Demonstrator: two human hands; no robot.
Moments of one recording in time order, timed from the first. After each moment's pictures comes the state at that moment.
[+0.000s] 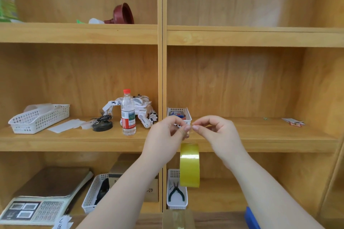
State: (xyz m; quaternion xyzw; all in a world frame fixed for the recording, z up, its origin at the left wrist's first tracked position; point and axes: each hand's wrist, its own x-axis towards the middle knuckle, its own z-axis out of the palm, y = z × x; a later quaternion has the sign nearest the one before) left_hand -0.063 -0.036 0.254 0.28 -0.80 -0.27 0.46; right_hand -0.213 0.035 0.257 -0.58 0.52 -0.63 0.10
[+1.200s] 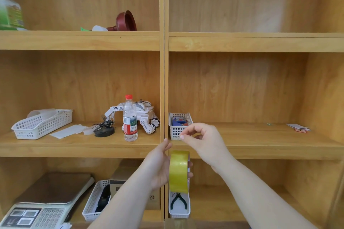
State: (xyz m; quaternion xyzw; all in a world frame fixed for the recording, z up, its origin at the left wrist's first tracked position) left_hand -0.060 -0.055 0.226 0.26 -0.39 -0.83 0.30; right_hand -0.196 0.008 0.258 -0.60 0.55 -0.57 0.12
